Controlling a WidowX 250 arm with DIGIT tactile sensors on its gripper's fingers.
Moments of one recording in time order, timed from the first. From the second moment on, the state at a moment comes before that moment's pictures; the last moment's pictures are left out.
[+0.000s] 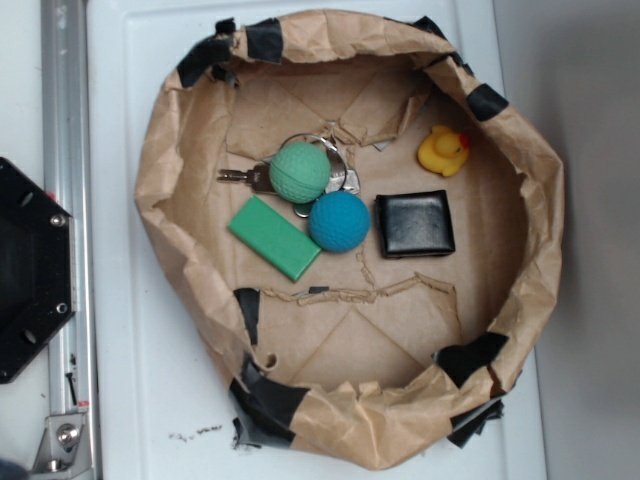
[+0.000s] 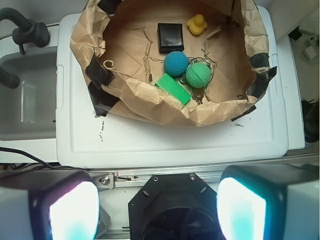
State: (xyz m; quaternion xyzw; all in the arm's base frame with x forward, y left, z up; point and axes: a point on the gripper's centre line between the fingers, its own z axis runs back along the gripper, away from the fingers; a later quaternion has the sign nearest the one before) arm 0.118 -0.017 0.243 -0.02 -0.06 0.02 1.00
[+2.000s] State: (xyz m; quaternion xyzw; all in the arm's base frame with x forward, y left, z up) arm 0.267 0.020 0.032 -0.05 -0.06 -0.19 0.98
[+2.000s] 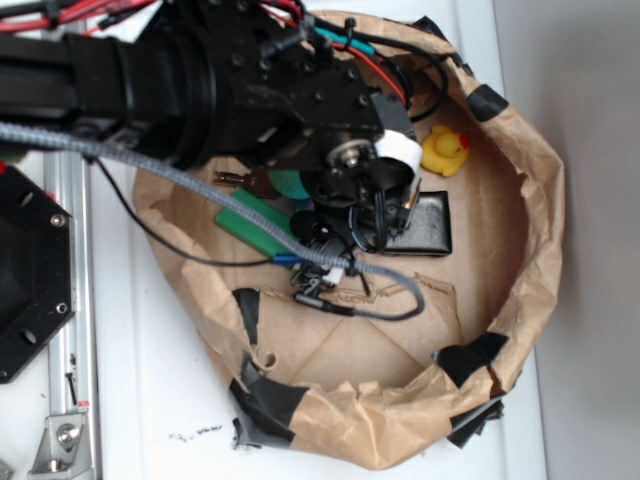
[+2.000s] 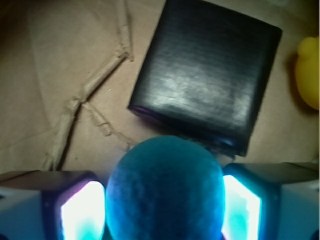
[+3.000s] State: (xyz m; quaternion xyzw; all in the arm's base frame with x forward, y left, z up) arm 0.230 0.008 0.172 -0.01 -0.06 0.11 0.99
